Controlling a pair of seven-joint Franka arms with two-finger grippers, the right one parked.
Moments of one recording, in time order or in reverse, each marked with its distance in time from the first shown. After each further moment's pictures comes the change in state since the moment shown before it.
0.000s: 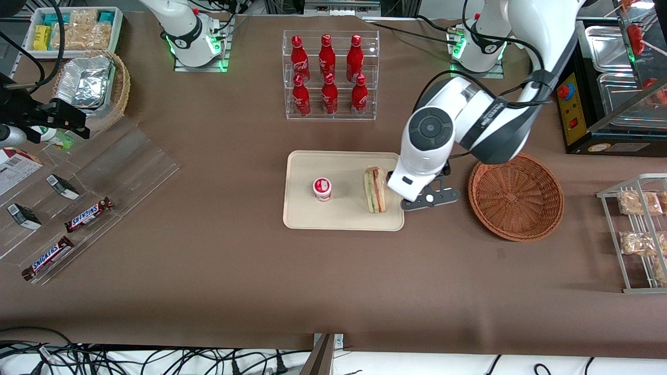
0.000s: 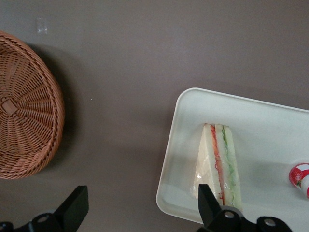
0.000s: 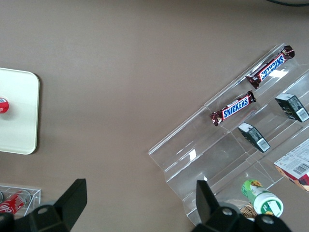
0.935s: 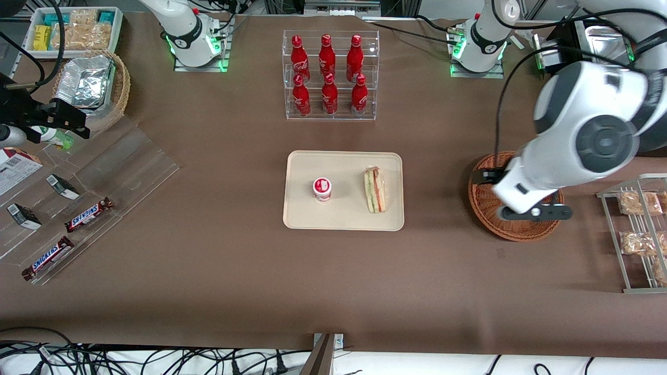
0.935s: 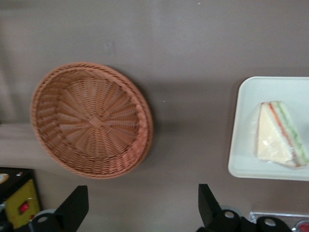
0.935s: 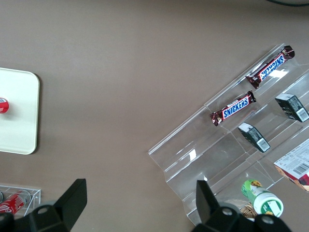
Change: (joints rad) arm 0.008 -0.139 0.377 0.160 -0.261 -0.257 0.645
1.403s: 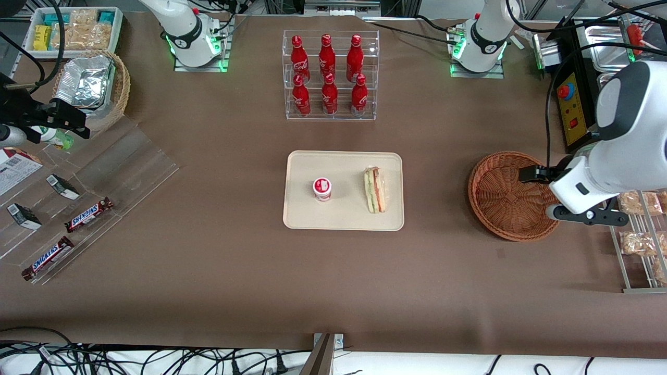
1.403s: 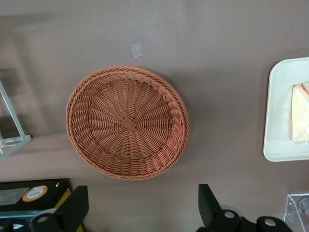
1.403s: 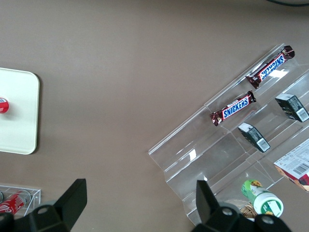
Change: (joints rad) arm 0.002 -0.014 0.160 -0.001 -0.052 -0.010 0.277
